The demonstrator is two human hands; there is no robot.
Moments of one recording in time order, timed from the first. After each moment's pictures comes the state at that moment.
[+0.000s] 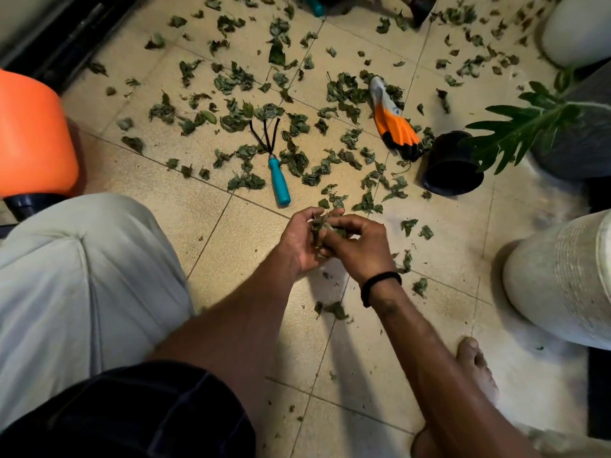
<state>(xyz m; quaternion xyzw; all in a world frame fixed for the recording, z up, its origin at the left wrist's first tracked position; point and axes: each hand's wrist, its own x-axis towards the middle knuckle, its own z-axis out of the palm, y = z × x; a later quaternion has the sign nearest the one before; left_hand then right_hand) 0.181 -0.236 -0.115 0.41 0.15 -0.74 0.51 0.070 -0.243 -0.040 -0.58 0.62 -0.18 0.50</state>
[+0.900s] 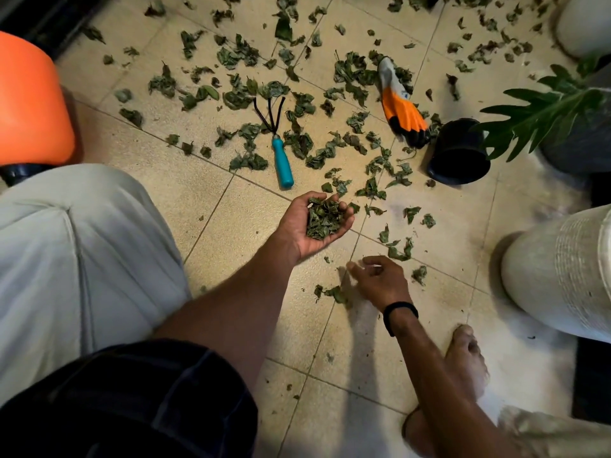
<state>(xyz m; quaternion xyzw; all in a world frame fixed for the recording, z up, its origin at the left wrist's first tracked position) 0.182 -0.228 -0.121 0.26 0.18 -0.77 0.55 -0.015 -0.213 -0.105 -0.52 0.73 -0.02 0.44</state>
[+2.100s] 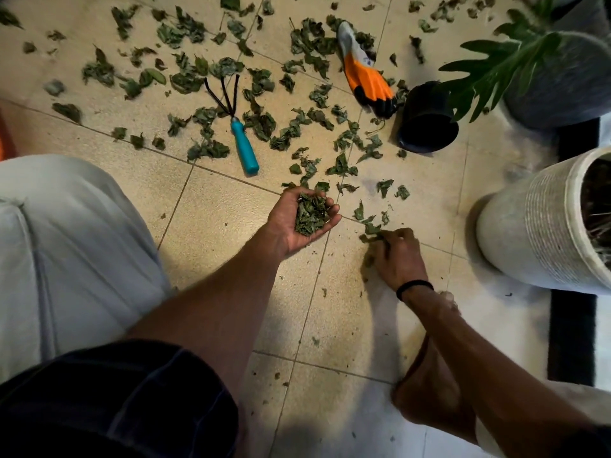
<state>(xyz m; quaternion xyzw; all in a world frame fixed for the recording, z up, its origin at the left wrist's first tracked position) 0.149 -0.234 -0.133 0.36 0.17 -0.78 0.49 -0.098 -0.245 -0.130 -0.73 0.65 0.05 0.20</state>
